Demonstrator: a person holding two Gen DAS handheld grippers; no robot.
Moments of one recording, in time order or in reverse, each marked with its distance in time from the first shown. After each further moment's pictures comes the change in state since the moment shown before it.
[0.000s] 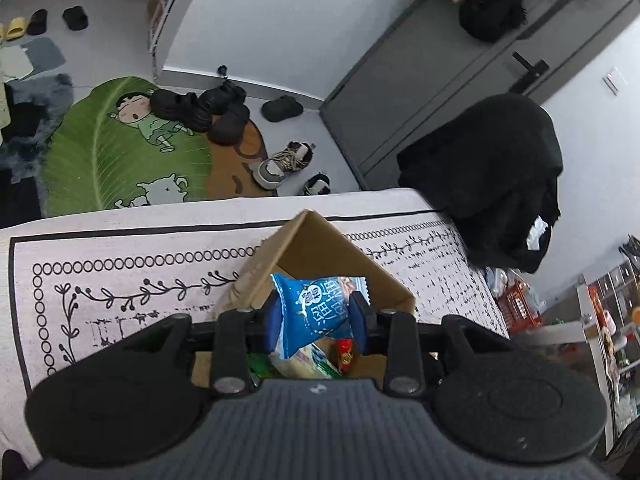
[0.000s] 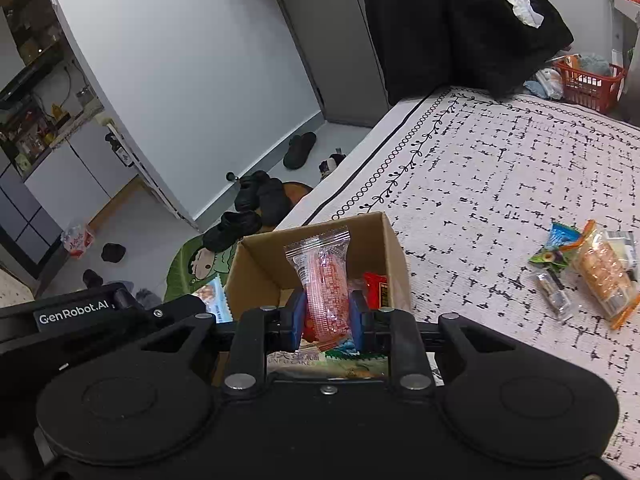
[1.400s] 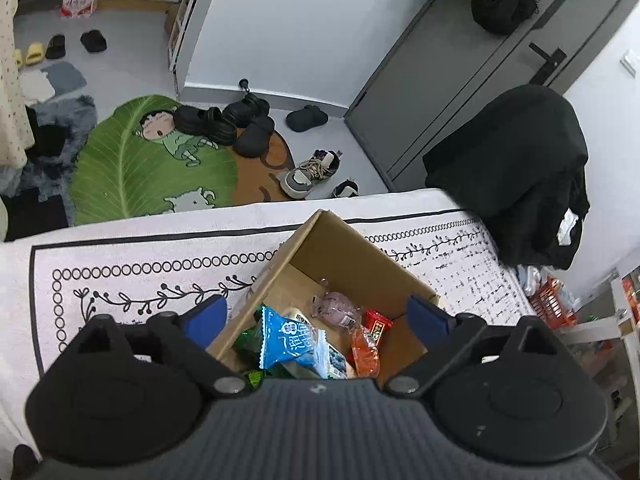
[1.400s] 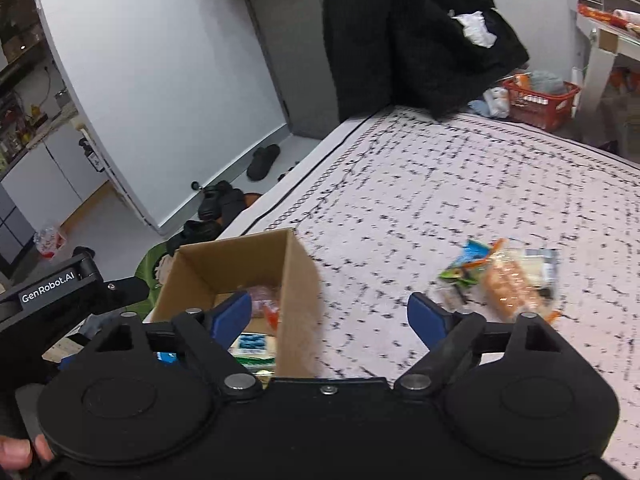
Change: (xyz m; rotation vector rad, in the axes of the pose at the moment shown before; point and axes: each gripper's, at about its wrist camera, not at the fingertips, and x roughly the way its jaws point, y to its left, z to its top) left arm 0.003 -0.022 -0.011 0.061 -0.034 0.121; right arm -0.053 -0.063 0.006 -0.024 -0.042 -0.110
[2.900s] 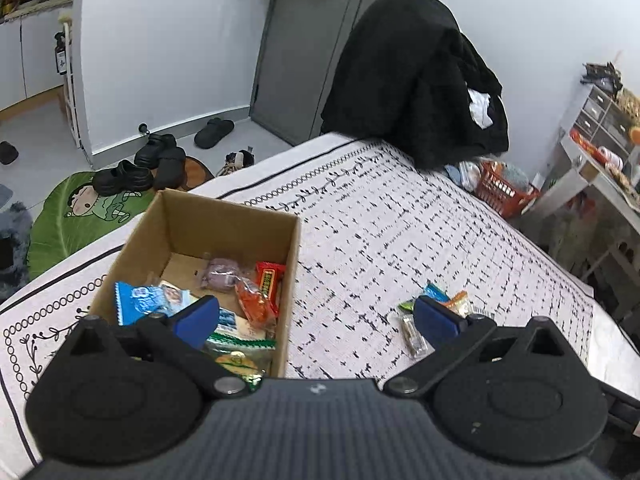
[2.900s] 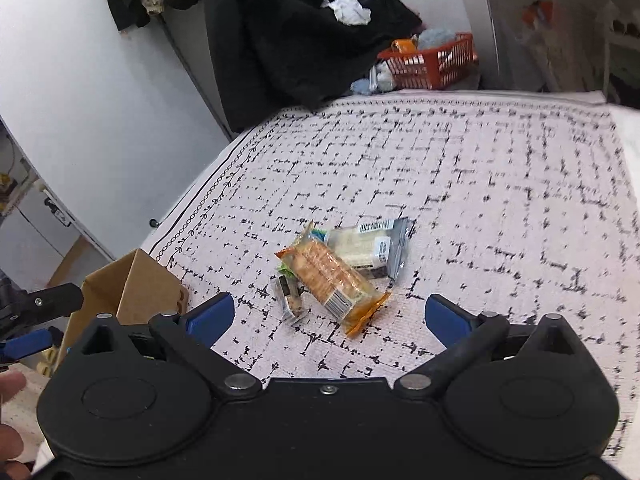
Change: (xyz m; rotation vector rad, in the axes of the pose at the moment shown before) left arm -0.008 -0.114 -0.079 0.436 0.006 -0.078; right arm 0.005 -0.173 -0.030 0.188 -0.022 0.005
